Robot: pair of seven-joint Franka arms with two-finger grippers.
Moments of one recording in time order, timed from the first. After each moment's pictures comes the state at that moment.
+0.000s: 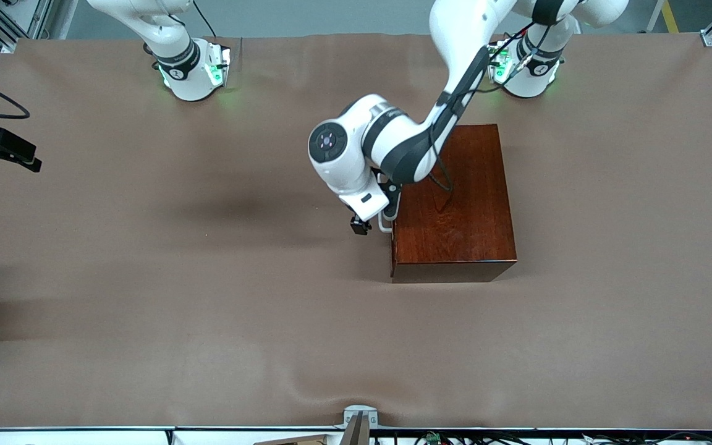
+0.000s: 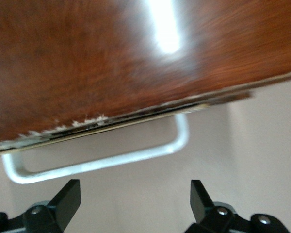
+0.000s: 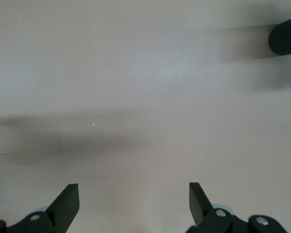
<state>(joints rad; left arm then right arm) -0.90 0.72 0.11 -1.19 0.03 1.80 -2.11 -0.03 0.01 -0.04 -1.53 -0.03 1.51 -0.03</state>
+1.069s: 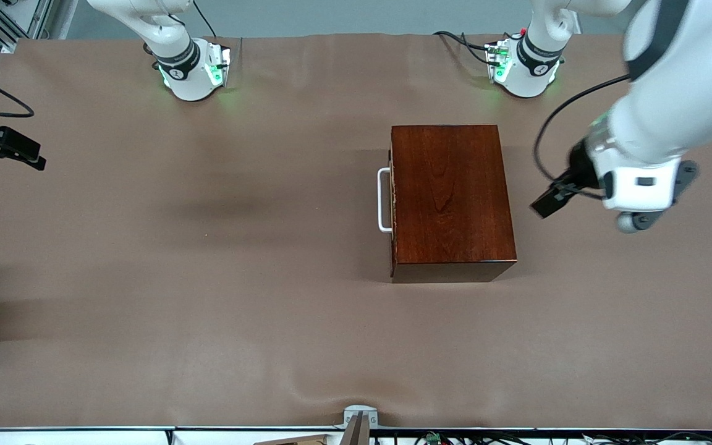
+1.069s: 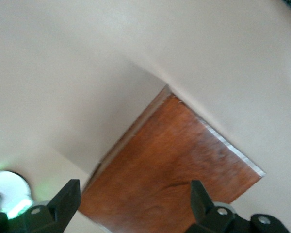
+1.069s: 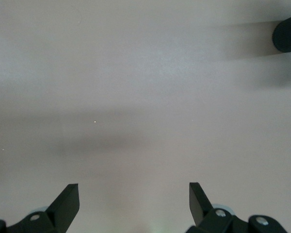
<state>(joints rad) -0.37 0.27 0.12 -1.23 -0.09 1.39 -0.89 -0.03 0.00 -0.04 -1.55 -0.03 1.51 -0.03</state>
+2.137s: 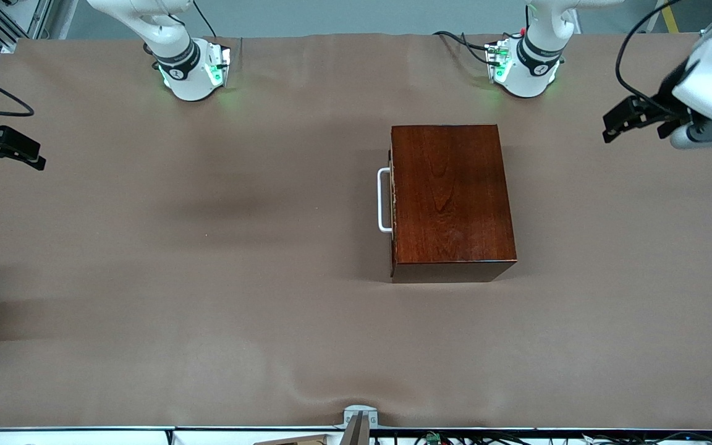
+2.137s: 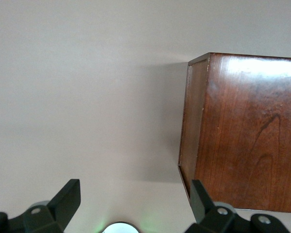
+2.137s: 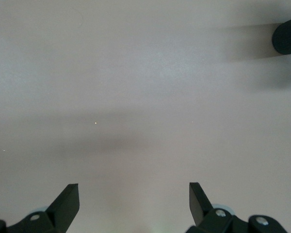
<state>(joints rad) -0.03 -0.15 -0.11 -1.70 -0.01 1.53 -0.20 -0.03 0.00 -0.03 -1.55 -0.03 1.51 -0.03</state>
